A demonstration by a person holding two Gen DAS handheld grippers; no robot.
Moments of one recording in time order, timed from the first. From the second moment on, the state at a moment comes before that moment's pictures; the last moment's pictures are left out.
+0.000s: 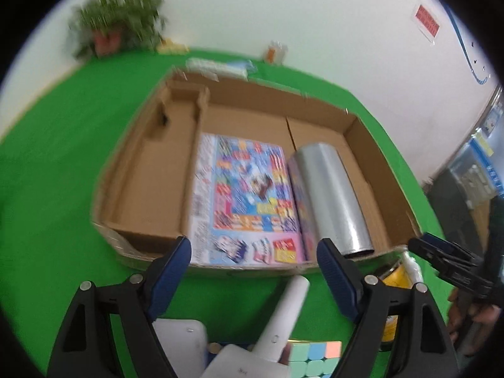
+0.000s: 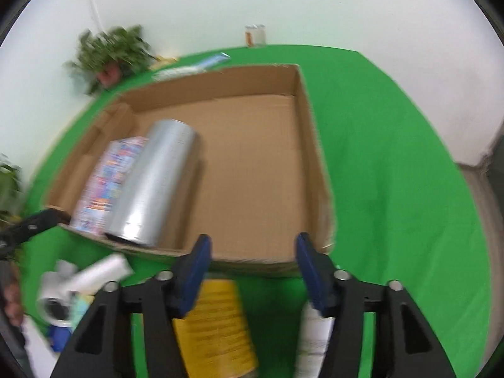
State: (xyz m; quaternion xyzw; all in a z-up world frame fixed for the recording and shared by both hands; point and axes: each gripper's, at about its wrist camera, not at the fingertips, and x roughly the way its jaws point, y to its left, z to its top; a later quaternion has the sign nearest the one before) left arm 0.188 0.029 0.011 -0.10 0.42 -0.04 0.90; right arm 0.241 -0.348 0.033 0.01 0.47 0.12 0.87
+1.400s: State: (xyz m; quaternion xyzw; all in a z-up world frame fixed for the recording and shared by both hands) left arm 0.015 -0.026 0.035 0.04 0.32 0.05 0.95; right arm 0.021 -0.315 0.060 -0.07 0.34 0.17 0.92
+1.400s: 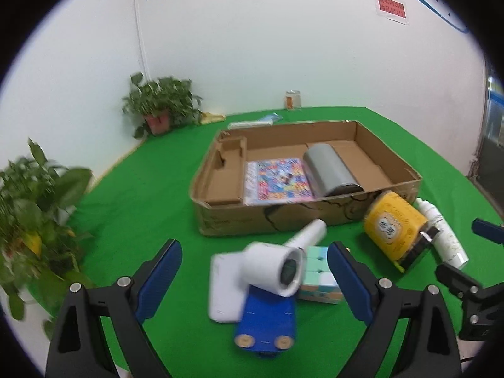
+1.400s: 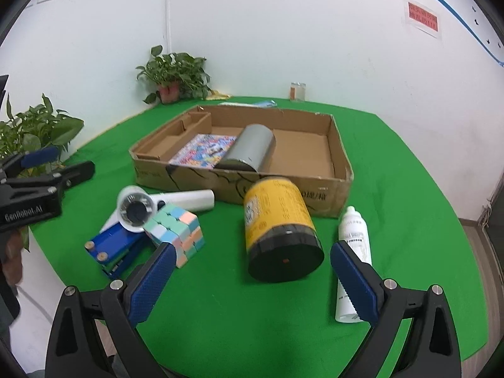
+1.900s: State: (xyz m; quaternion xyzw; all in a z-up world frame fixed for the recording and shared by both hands) left arm 0.041 -0.042 -0.004 -0.02 0.38 -0.04 0.92; right arm 0.112 -0.344 0.004 0.00 0.46 0.17 0.87
